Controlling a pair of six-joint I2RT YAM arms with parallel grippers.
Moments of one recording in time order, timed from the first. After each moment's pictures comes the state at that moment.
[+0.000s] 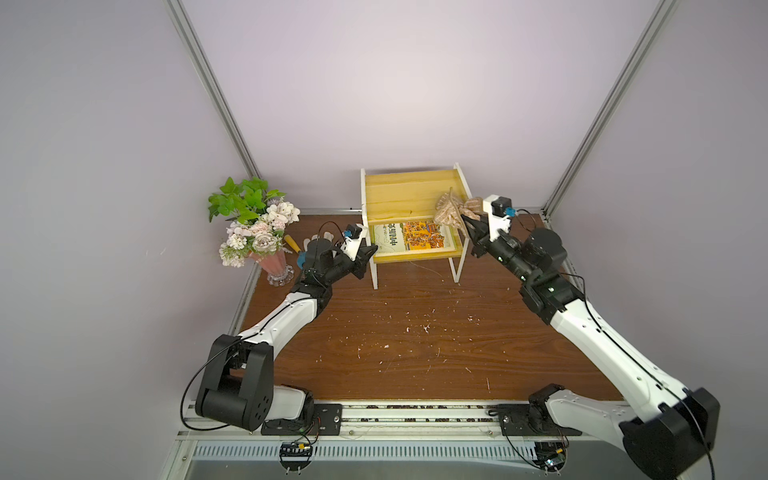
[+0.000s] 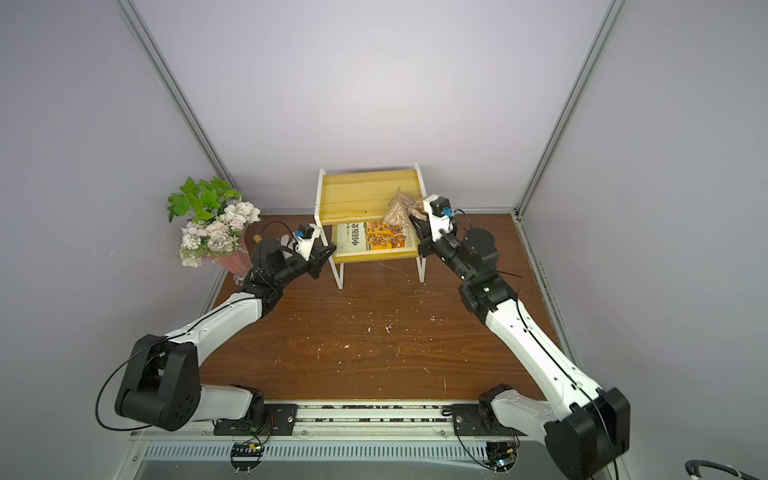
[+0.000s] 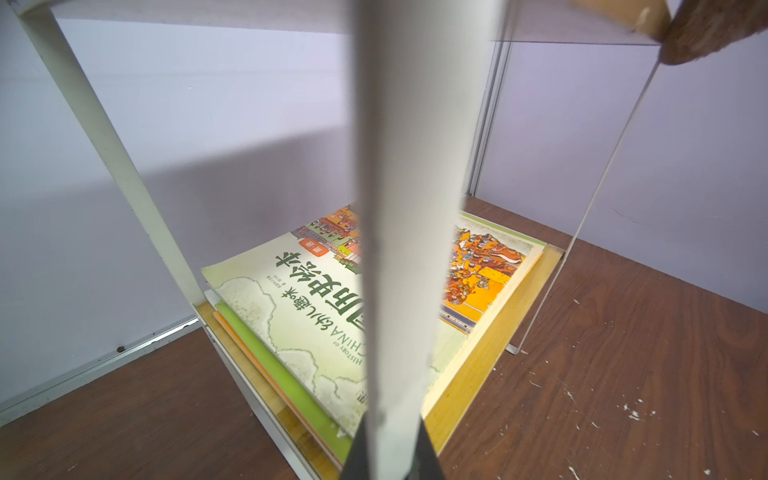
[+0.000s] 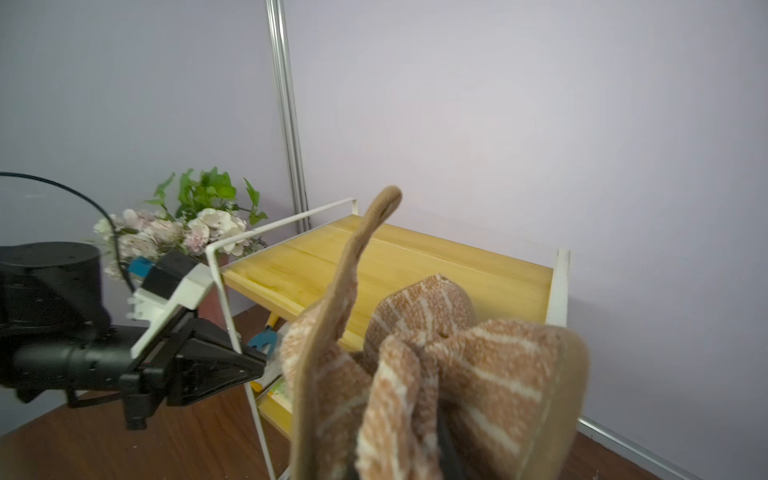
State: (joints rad) left arm -0.21 1.38 0.79 0.37 0.51 0.11; right arm 0.46 1.24 1.13 0.15 -0.12 -0.07
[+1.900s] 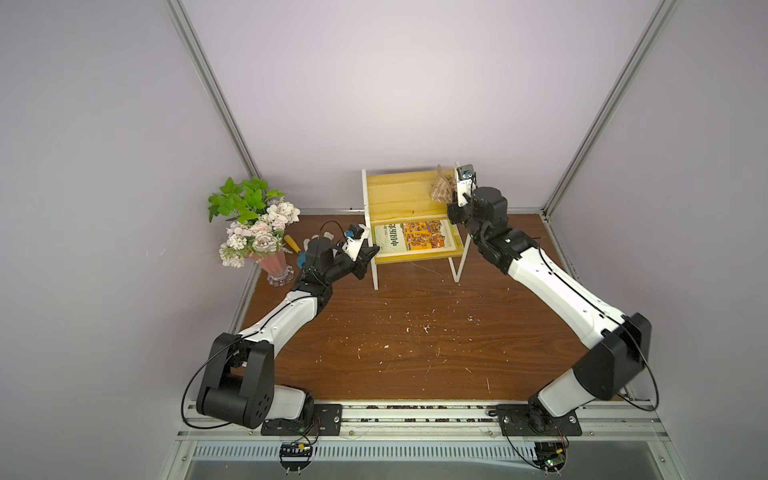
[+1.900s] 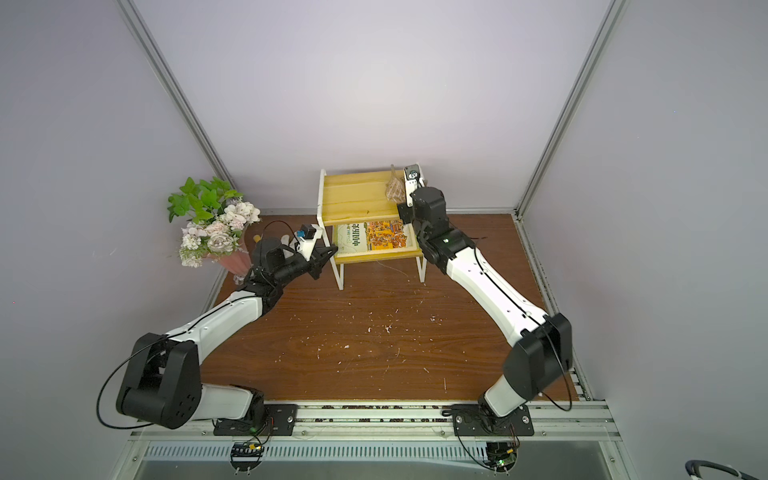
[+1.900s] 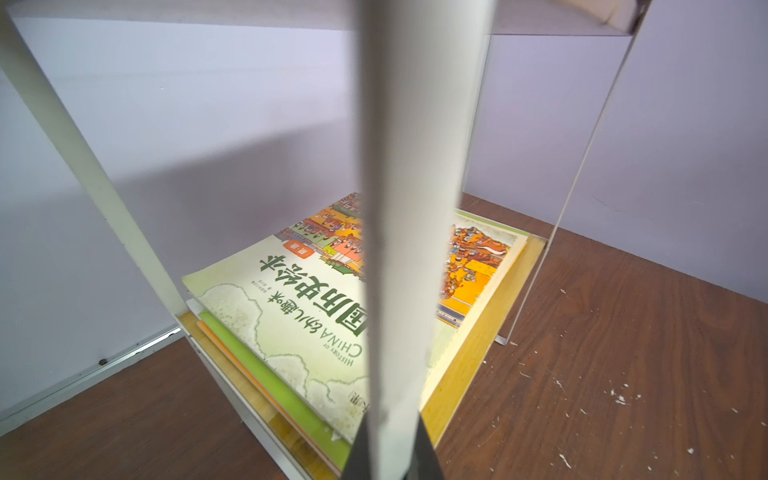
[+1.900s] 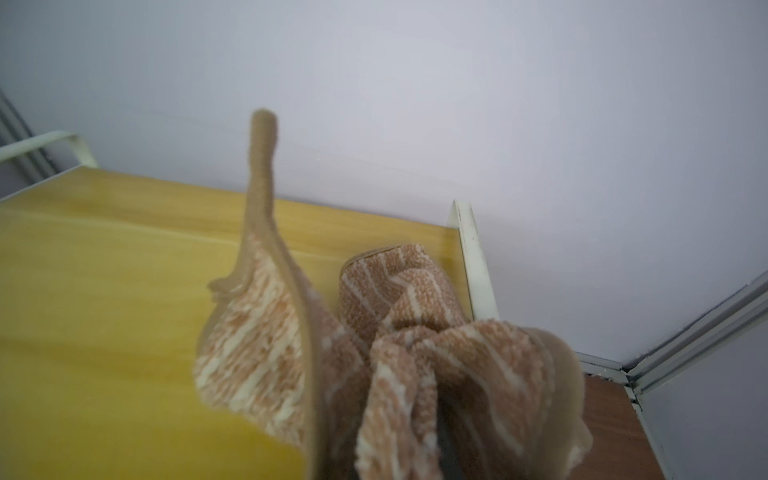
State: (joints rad) left arm -0.20 1.39 0.81 0.35 0.56 0.15; right arm 0.51 1.67 1.64 -0.14 0.45 -0.04
